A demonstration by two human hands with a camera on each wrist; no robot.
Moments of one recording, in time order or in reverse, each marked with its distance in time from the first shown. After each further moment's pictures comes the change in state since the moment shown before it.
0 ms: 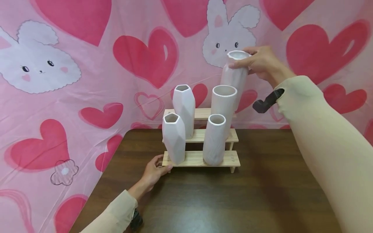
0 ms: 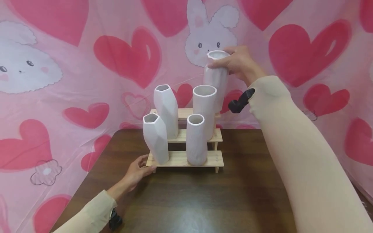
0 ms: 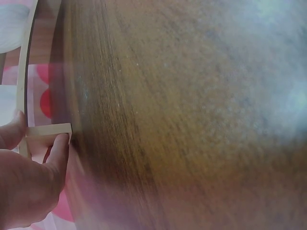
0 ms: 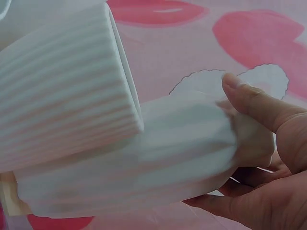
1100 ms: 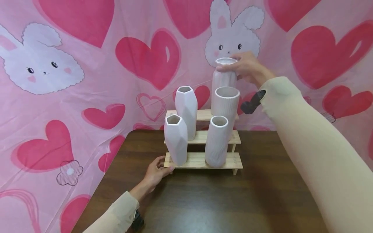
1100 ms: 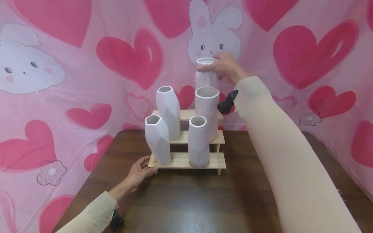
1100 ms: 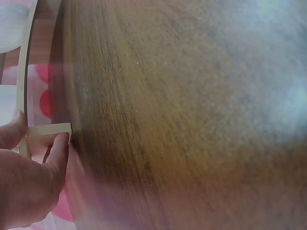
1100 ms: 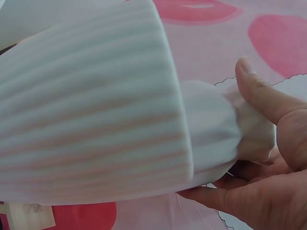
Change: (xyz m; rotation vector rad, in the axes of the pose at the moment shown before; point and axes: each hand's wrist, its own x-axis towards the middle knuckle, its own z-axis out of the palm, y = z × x) left_hand -0.003 -0.001 0.006 0.013 -0.010 -0.006; right_hand 0.013 -0.001 0.034 -0.094 -0.078 0.037
